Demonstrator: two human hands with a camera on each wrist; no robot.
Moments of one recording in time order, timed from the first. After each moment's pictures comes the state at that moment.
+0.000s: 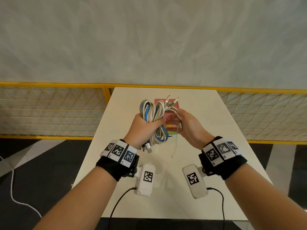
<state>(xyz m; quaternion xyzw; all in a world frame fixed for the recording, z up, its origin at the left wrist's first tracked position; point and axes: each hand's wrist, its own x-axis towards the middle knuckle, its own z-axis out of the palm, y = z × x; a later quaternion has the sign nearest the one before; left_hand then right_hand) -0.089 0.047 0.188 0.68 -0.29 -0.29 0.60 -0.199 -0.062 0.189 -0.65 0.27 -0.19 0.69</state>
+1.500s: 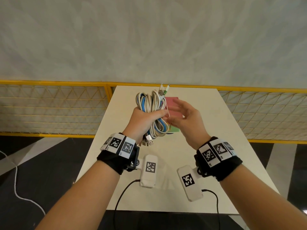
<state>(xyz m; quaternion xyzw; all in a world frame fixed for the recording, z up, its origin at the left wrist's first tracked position) -0.093 0.054 0.202 0.64 -0.23 -0.32 0.66 -0.206 -0.042 0.188 -0.66 0.28 -0.33 0.61</state>
